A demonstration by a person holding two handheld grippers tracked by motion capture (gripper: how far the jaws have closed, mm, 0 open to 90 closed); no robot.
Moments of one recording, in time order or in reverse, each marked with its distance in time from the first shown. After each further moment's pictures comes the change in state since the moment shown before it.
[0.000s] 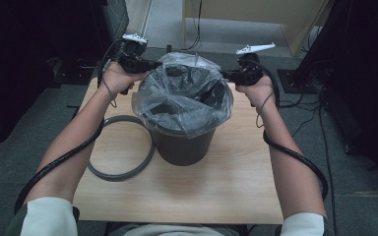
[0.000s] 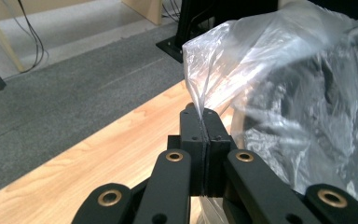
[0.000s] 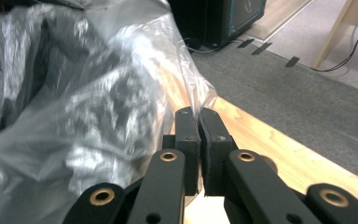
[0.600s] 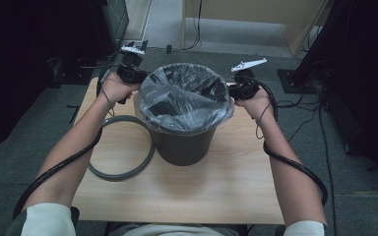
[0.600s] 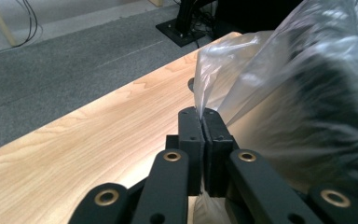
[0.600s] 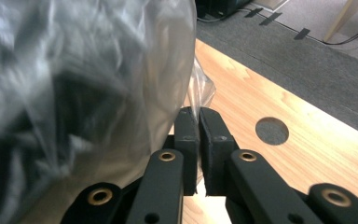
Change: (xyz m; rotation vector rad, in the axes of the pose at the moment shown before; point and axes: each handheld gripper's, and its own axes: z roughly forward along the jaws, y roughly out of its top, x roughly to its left) left arm 0.011 -0.032 0.007 0.052 -0.009 -0.055; right arm 0.002 -0.038 0.015 0.114 0.002 -0.035
